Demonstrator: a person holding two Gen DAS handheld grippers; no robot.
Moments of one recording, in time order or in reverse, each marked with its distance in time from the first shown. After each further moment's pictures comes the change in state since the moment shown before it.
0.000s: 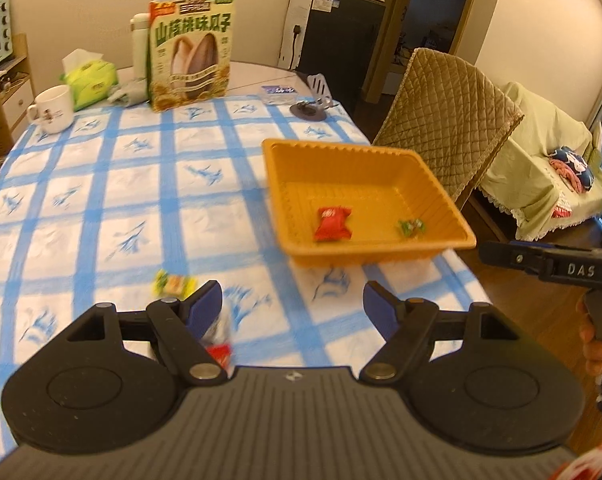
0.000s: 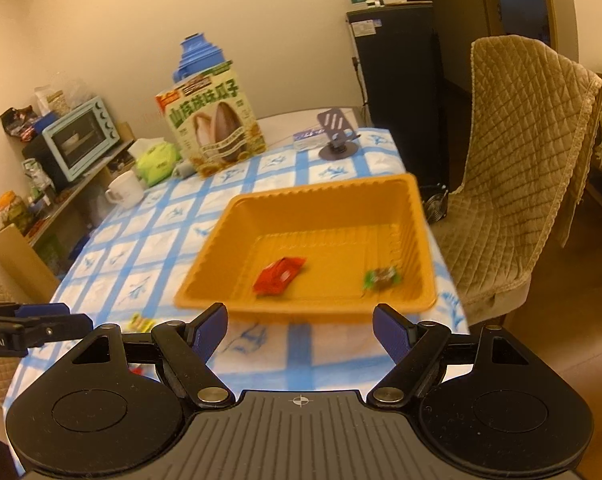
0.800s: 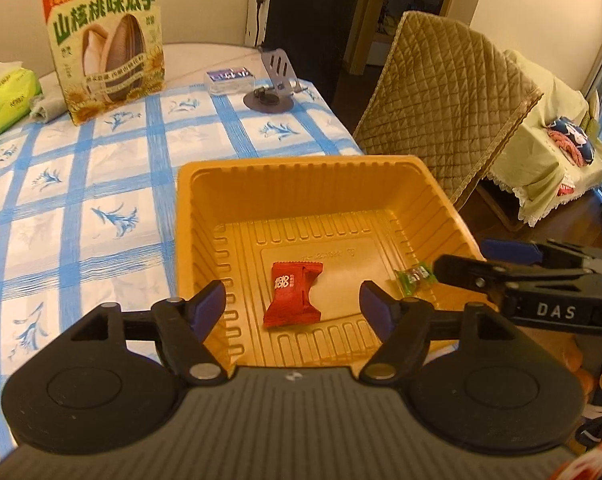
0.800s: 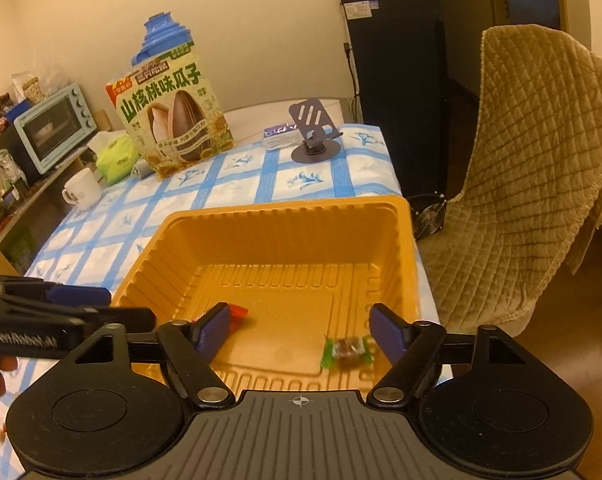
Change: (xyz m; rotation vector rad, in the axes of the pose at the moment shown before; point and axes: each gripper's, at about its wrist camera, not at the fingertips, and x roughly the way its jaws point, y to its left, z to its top) left arm 0.151 -0.057 0.084 0.063 0.071 -0.030; right arm 0.103 -0.070 0.055 -0.014 0.016 -0.027
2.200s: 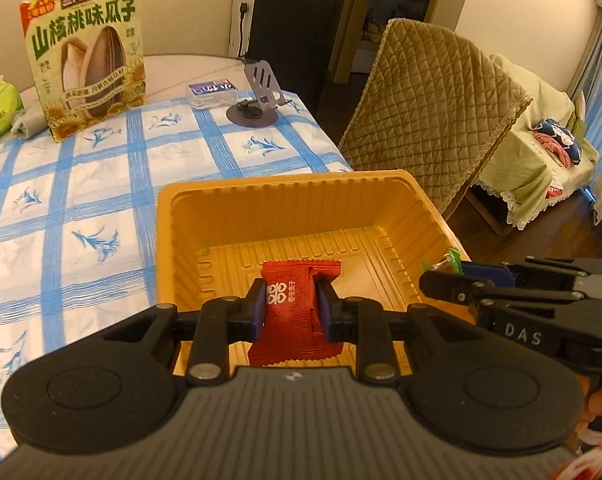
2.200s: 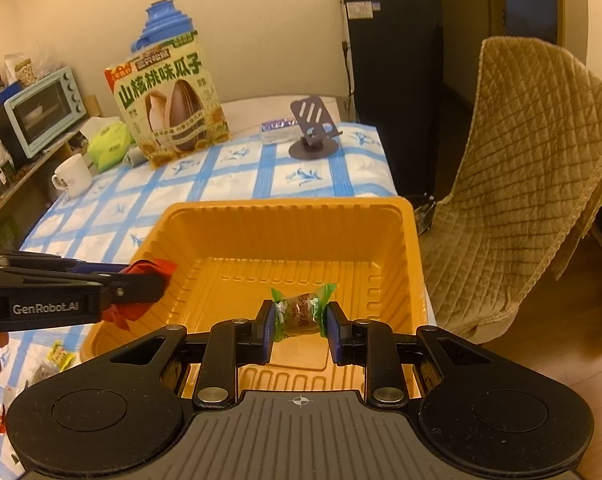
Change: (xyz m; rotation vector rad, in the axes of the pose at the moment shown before) left arm 0.025 -0.002 0.016 0.023 -0.015 -0.045; right arm 0.020 0.019 0.006 -0.047 0.046 -0.067
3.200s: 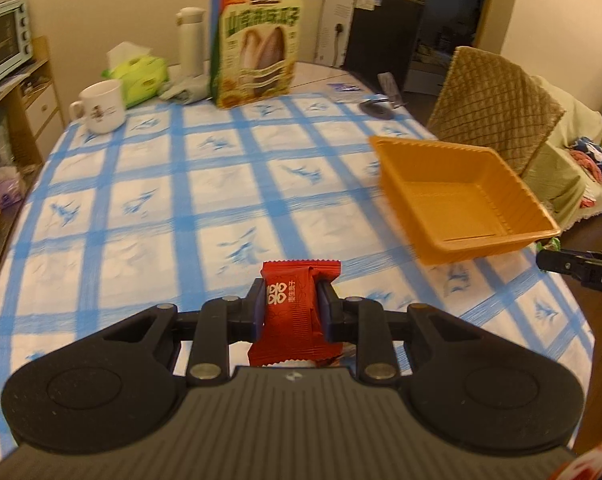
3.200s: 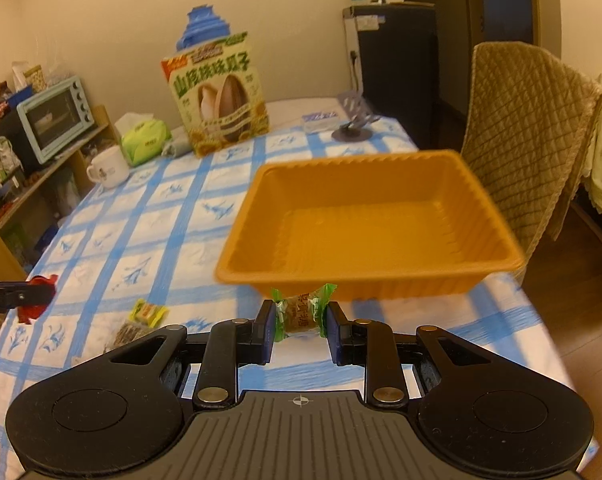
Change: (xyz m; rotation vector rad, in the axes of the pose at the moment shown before) left arm -0.158 0.160 -0.111 -0.038 -0.070 0.113; right arm -0.071 0.123 -0.078 0.050 -0.088 -0.059
